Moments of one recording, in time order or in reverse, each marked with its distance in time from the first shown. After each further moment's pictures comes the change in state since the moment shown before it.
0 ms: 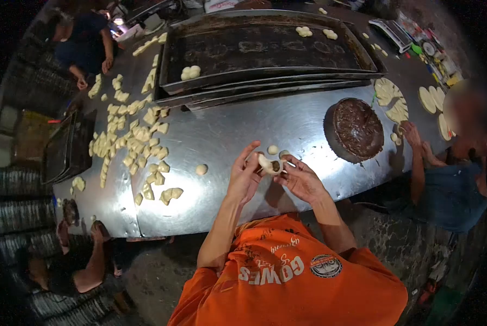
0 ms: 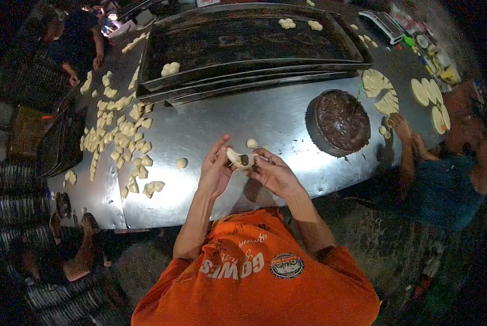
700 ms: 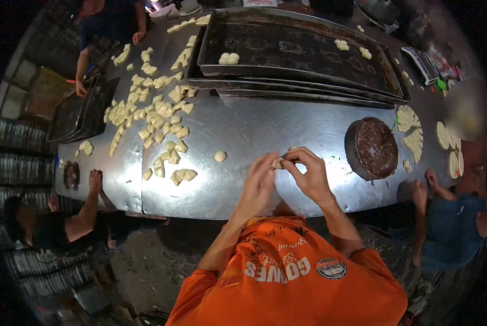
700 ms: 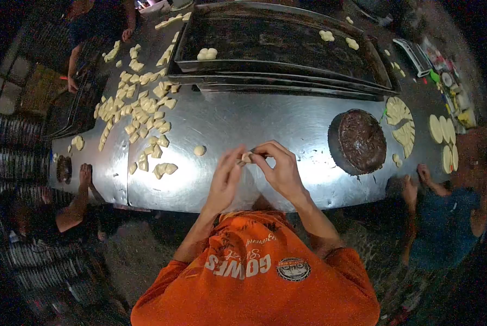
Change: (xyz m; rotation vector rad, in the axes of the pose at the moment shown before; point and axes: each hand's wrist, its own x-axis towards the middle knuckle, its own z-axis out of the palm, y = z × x) left_hand -0.058 0.014 0.005 0.928 0.030 0.510; right_hand 0.021 -0.002 0.069 -1.436 -0.088 -0.587
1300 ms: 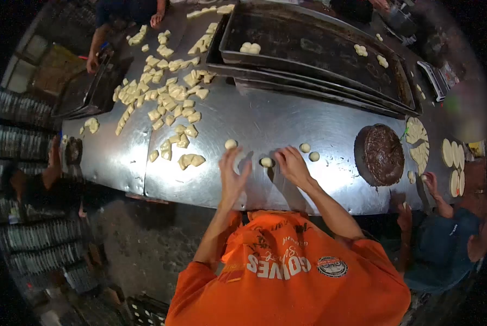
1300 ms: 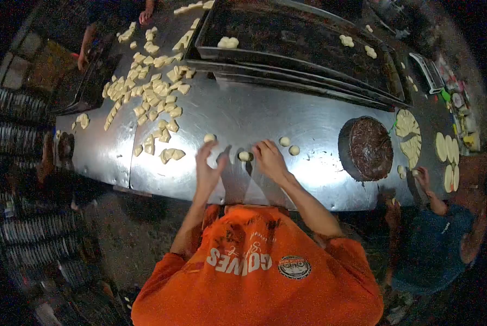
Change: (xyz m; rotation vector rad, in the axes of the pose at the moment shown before) left_hand -0.033 -0.096 -0.063 0.507 0.382 -0.153; right_hand 0.007 0.101 0.076 -0.290 -0.300 0.170
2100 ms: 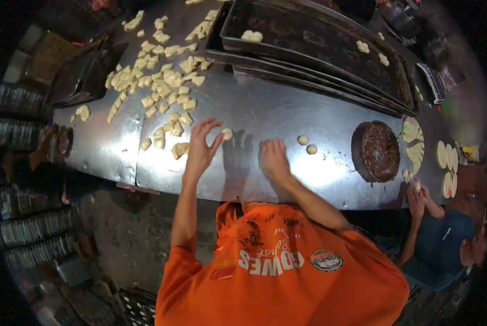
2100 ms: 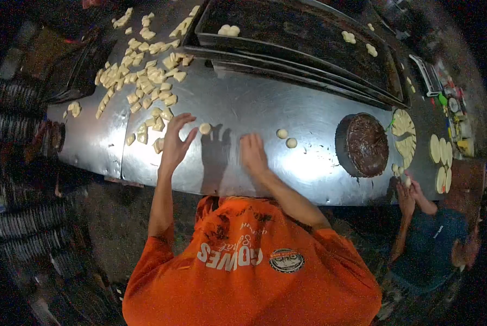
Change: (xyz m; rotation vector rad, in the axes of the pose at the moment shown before) left_hand 0.064 0.010 -0.074 0.082 -0.112 0.138; right_hand -0.004 0.024 0.066 -0.400 0.306 -0.371
